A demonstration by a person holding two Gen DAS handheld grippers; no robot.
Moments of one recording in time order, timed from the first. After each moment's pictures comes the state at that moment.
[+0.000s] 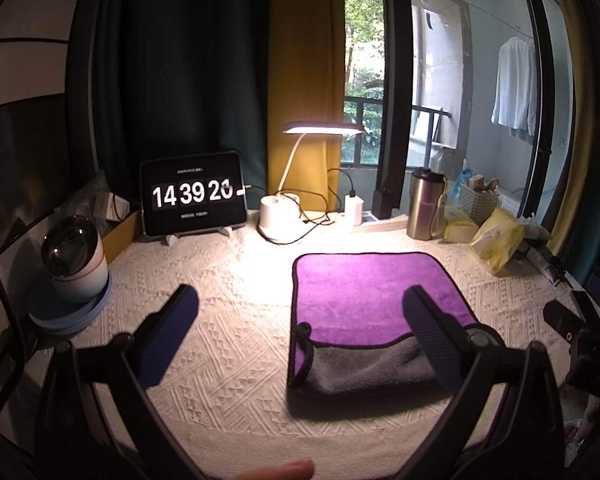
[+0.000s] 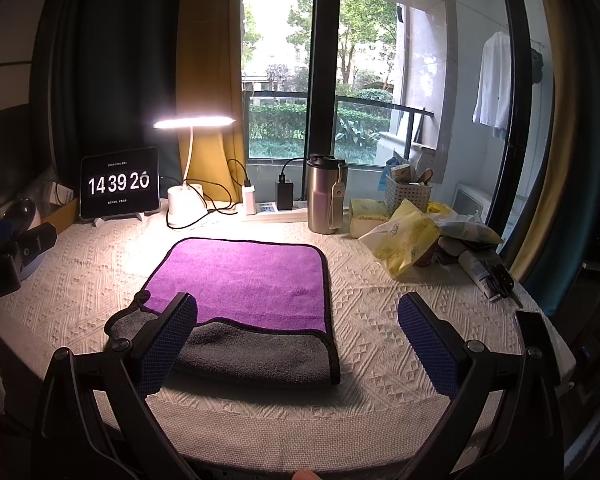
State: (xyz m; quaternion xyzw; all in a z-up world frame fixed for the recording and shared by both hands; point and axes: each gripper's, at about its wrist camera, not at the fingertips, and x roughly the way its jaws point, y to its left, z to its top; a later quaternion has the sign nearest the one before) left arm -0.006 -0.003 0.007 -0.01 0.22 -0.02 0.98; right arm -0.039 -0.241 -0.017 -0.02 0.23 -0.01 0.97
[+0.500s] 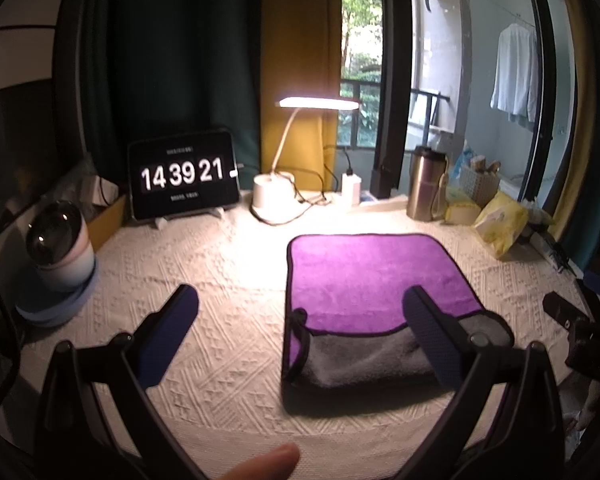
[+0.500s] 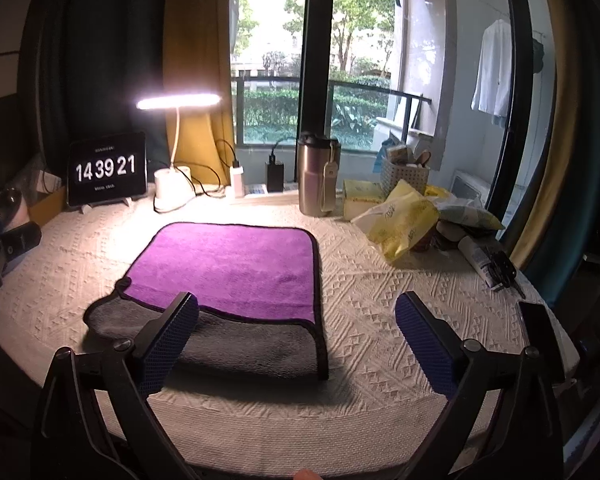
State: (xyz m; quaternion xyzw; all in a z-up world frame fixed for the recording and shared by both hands) left arm 0.017 -0.008 -0.018 -0.01 0.26 -0.03 0.97; right arm -0.014 -0.257 -0.043 -0.02 0.26 -0.02 0.96
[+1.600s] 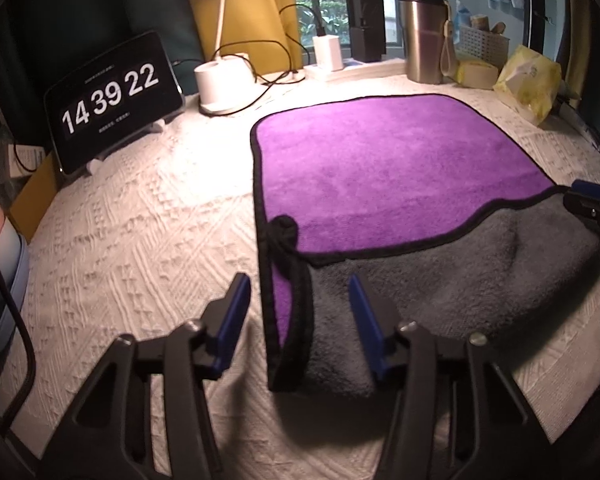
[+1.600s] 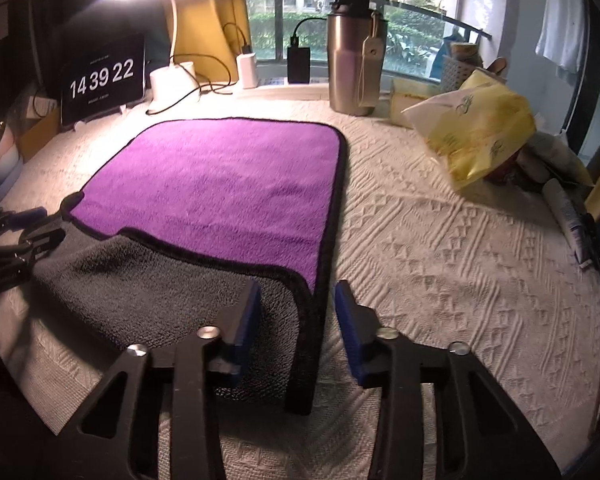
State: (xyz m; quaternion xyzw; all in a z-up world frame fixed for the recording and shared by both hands) left arm 0.108 -0.031 -0.143 0.10 0.40 -0.07 0.91; right arm 0.083 -0.292 -0.141 -0.04 0.40 0.07 0.91
